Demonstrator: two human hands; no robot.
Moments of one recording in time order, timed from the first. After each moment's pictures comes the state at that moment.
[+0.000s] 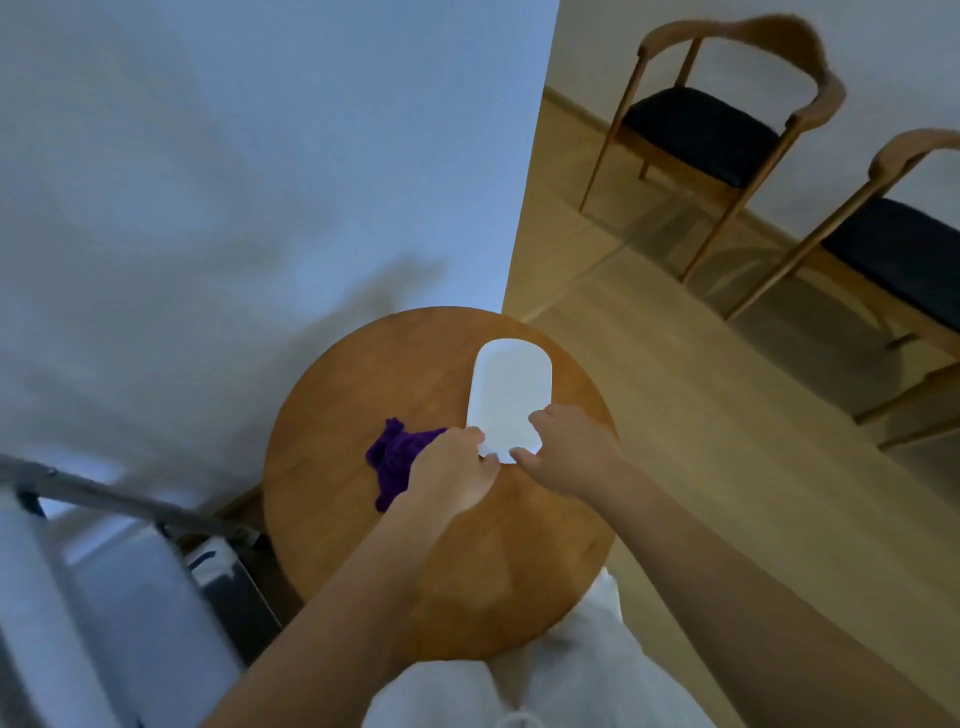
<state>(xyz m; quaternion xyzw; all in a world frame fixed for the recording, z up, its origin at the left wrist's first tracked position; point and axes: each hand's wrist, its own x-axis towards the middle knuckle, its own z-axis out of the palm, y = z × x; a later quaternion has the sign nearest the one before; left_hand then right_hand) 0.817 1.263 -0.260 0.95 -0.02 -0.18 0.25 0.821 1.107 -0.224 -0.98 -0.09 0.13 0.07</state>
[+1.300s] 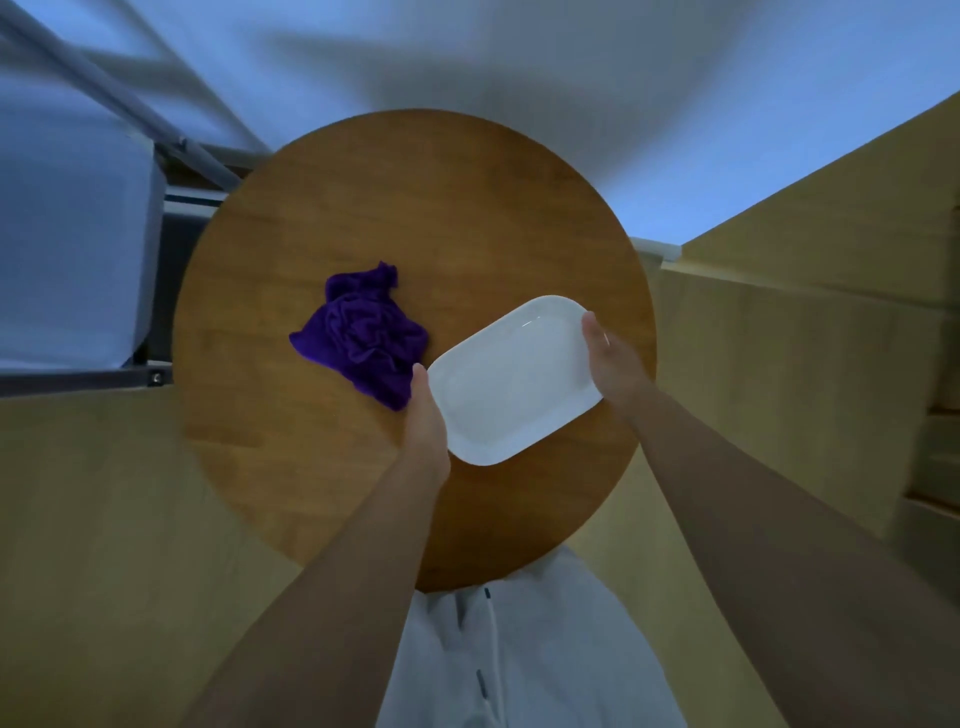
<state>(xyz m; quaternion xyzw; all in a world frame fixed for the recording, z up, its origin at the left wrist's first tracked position) 0.915 1.149 -0.411 0.17 0.74 0.02 0.65 1.088 1.056 -0.414 -0.83 -0.02 0.48 0.29</state>
